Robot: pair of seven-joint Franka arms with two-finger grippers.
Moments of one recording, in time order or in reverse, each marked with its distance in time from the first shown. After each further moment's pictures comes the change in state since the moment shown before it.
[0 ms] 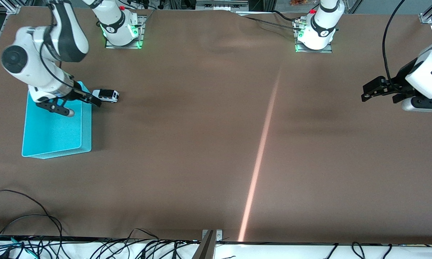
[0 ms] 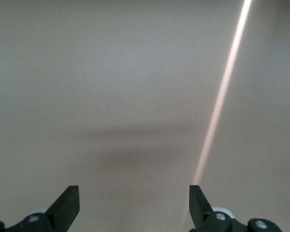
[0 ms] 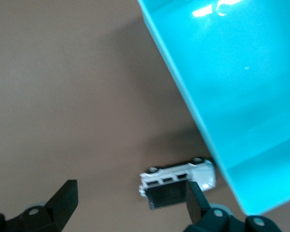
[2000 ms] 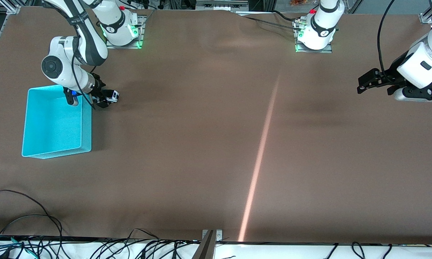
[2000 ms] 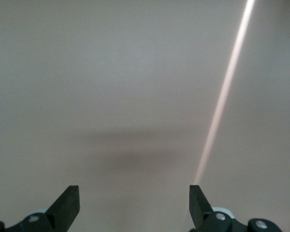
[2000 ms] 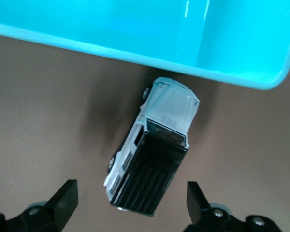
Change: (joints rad) left arm 0.010 -0.112 -0.001 -0.173 0.000 0.067 0.000; right arm -0.027 0.041 -0.012 -0.299 0.000 0.231 0.814
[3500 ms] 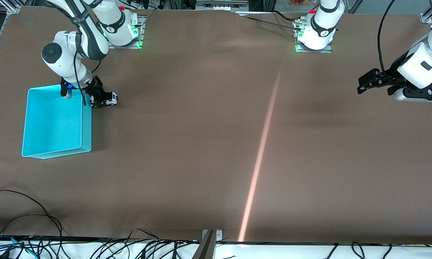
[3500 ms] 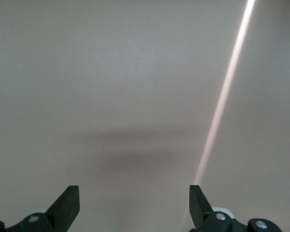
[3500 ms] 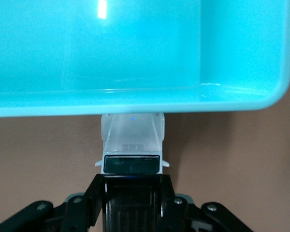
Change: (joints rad) left arm 0.001 0.000 0.000 0.000 0.000 0.001 0.000; right arm -0.035 -0.022 -0.016 -0.119 0.000 0.315 0.147
